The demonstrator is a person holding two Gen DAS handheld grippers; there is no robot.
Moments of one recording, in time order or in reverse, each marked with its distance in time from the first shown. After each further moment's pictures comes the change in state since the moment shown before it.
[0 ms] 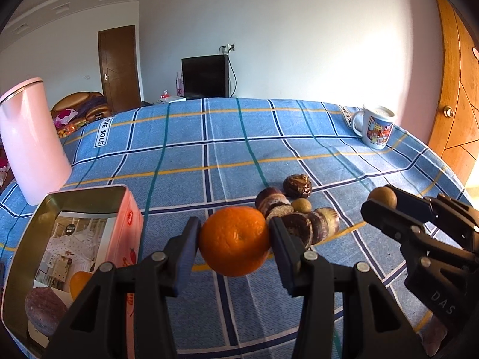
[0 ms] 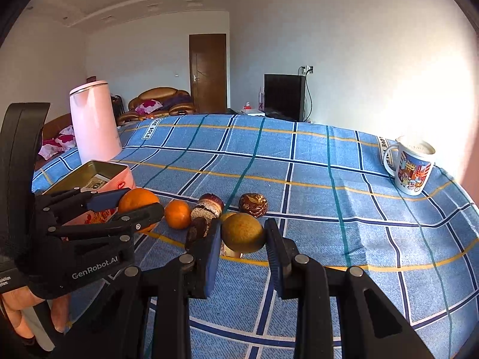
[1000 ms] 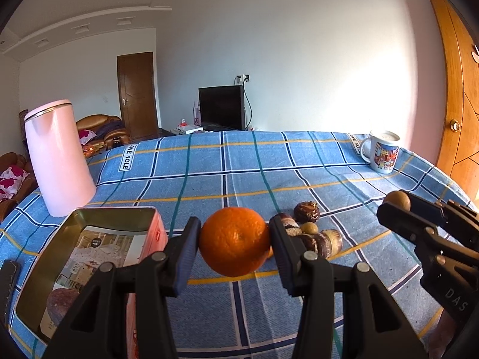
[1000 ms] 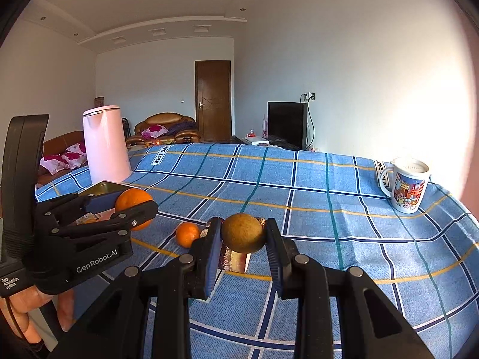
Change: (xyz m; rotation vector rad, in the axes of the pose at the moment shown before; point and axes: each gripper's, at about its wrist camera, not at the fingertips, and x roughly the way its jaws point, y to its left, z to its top) left arm -0.029 0.001 -0.003 -0.010 -0.159 0.082; right arm -0.027 0.000 -0.002 -0.005 -0.146 0.022
